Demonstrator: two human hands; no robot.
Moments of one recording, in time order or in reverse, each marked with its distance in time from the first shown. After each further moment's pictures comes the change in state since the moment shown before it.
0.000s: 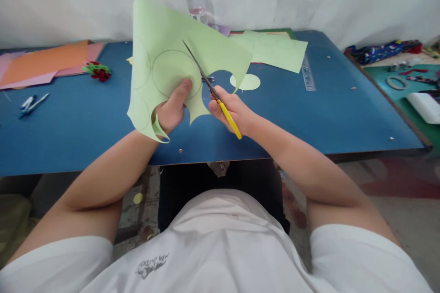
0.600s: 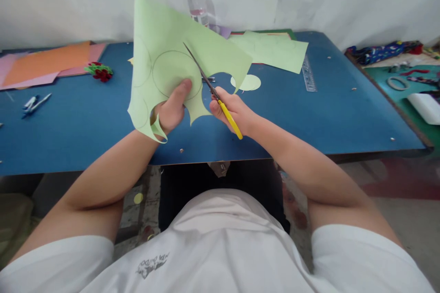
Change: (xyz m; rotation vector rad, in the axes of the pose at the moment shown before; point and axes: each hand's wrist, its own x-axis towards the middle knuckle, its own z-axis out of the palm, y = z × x) left_hand 0.000 -0.001 -0.002 -0.041 0.020 -0.052; right_hand -0.001 -0.009 0.001 0.012 -0.008 0.036
